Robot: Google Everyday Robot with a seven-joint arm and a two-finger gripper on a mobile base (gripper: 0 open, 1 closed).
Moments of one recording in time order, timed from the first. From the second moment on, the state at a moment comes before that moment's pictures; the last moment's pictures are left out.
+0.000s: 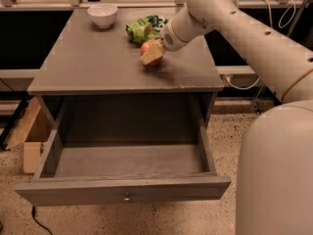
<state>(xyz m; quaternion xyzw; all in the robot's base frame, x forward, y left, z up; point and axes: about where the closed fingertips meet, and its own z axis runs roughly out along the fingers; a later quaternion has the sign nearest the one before) 0.760 -0.001 0.852 -0.42 0.83 0.16 0.33</state>
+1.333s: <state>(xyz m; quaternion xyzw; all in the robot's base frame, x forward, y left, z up) 0.733 -0.041 0.857 -0.39 0.84 0.15 0.35</state>
